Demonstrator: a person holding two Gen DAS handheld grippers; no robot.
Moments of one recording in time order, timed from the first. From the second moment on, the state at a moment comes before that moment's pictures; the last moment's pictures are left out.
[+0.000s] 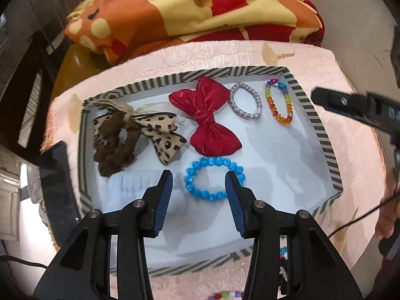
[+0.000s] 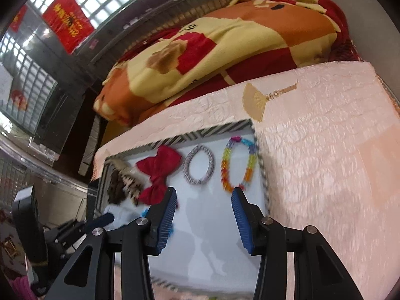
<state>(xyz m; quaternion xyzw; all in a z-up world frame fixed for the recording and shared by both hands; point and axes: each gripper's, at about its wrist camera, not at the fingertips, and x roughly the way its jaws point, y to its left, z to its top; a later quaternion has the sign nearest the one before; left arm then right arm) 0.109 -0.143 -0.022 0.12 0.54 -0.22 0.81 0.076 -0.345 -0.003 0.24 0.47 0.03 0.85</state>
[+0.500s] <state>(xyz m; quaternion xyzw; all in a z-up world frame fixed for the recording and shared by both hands) 0.043 -0.125 -0.007 0.12 0.51 -0.18 0.83 -0.011 -0.322 0.005 0.20 0.46 0.03 0.86</state>
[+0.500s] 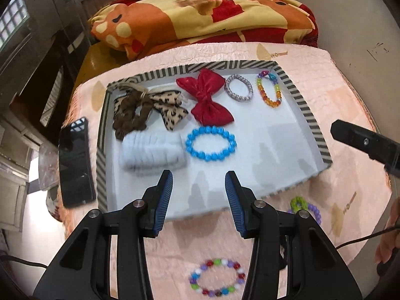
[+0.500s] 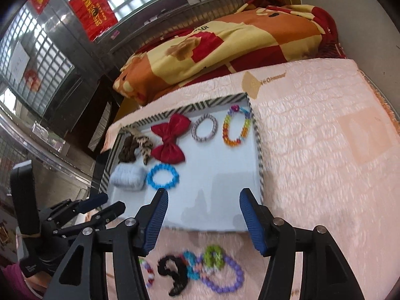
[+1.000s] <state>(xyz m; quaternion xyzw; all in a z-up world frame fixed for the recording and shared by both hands) -0.046 -0.110 -0.008 0.10 0.52 -0.15 0.83 -0.085 -0.304 -0.003 0.16 0.48 0.04 0.86</state>
